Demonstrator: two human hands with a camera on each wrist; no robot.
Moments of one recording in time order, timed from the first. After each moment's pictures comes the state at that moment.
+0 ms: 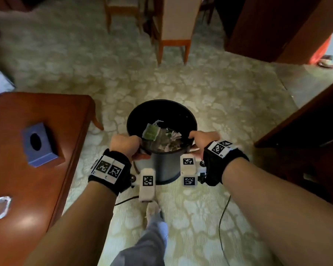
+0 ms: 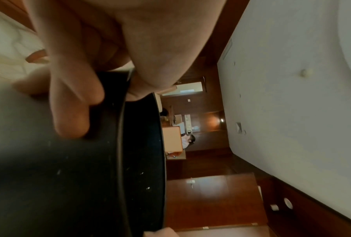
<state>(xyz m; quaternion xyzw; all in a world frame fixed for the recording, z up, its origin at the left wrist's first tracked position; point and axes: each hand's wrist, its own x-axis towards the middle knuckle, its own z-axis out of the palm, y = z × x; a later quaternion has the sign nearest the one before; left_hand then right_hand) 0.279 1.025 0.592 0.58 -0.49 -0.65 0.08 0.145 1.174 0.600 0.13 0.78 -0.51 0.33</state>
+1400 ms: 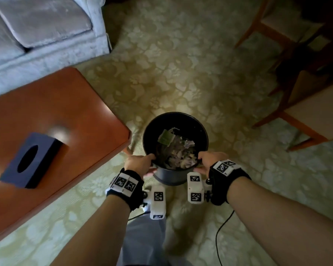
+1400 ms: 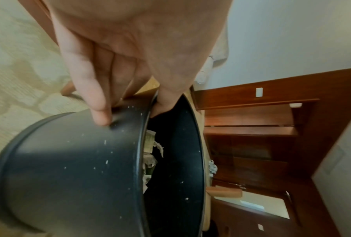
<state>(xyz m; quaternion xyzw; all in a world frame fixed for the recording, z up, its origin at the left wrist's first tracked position) -0.082 0.500 0.453 0.72 -0.16 -0.63 0.24 -0.303 0.501 0.471 -0.17 0.78 -0.24 0.55</state>
